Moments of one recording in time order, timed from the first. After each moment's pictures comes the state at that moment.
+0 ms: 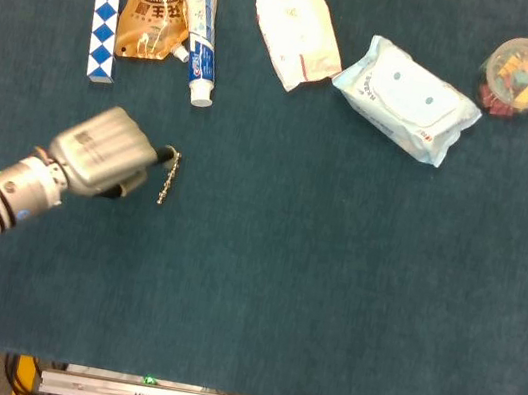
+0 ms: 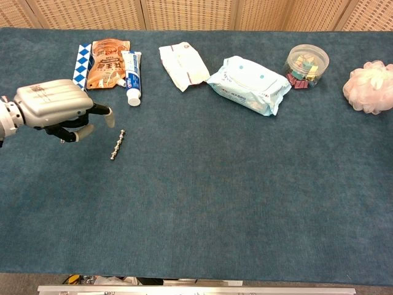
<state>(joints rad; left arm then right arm) -0.69 -1.20 0.02 -1.52 1.74 0.82 0.04 0.23 -1.12 0.12 -1.68 -1.44 1.35 -0.23</state>
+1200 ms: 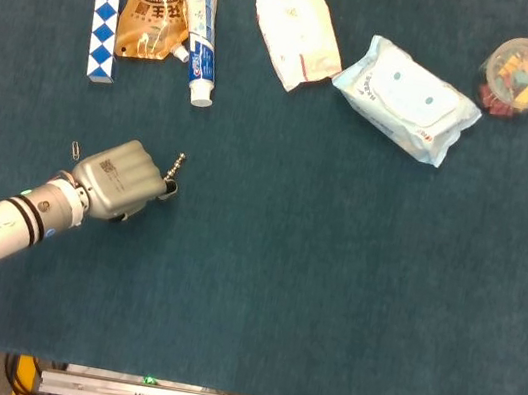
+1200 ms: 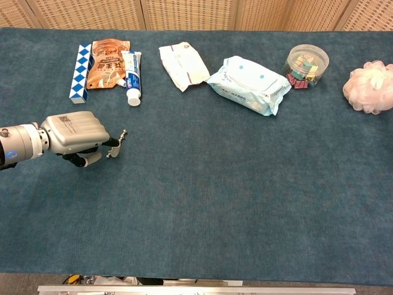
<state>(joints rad) -0.75 -1.29 0.08 -1.51 1.56 0.67 0.29 0.18 -1.12 0.10 -1.67 -1.41 1.40 -0.20</state>
